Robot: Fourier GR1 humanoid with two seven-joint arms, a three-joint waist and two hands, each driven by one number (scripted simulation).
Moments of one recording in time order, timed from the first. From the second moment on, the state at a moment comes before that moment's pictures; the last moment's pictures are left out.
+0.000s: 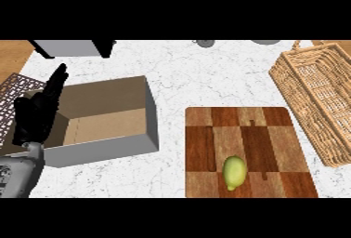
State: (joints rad) left arm -0.23 0.41 -0.05 -1.50 0.03 0.14 0.19; right arm 0.84 -0.21 0.30 -2.00 0.88 -0.63 -0.68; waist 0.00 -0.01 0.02
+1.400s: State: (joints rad) left arm -0.24 0.37 -0.01 -1.50 0.00 0.09 0.20; right arm 0.45 -0.04 0.29 -1.73 1.10 -0.53 -0.45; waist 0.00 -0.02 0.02
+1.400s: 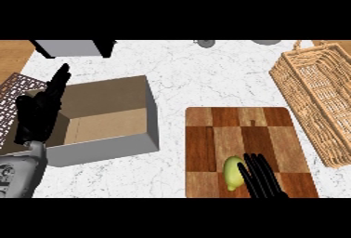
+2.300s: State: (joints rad) left arm -0.25 0.35 0.01 -1.50 -0.03 0.07 0.22; right arm 0.32 -0.02 0.29 -1.64 1.16 -0.51 -0.38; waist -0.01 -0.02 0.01
